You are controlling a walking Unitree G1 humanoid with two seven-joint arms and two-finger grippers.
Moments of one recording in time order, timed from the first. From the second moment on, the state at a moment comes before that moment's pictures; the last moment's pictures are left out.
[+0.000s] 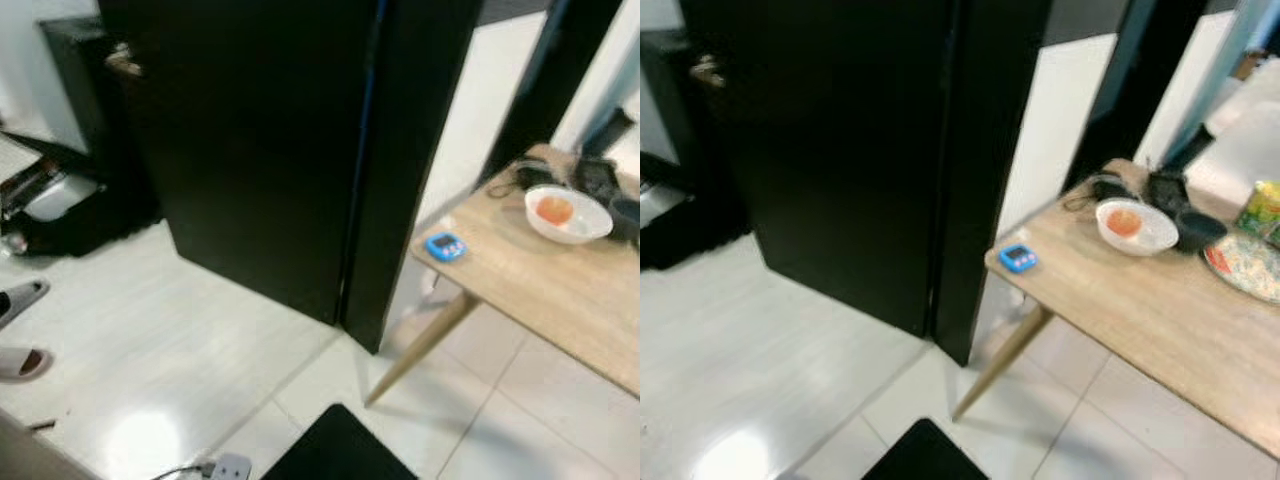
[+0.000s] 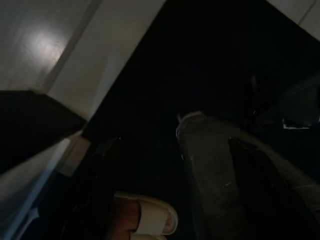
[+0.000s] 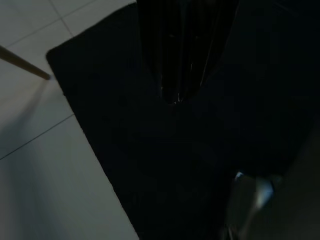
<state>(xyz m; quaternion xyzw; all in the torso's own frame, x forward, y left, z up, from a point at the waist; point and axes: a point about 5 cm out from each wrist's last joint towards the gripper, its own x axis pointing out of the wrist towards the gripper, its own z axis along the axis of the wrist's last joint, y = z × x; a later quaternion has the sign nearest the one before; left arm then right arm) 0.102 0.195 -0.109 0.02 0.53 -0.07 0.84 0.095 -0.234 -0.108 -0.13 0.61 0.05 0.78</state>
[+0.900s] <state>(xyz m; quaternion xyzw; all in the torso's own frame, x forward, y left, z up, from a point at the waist) 0.101 0.200 -0.109 0.02 0.53 -0.04 0.85 0.097 -0.235 -0.107 -0.13 0.61 0.06 0.78</state>
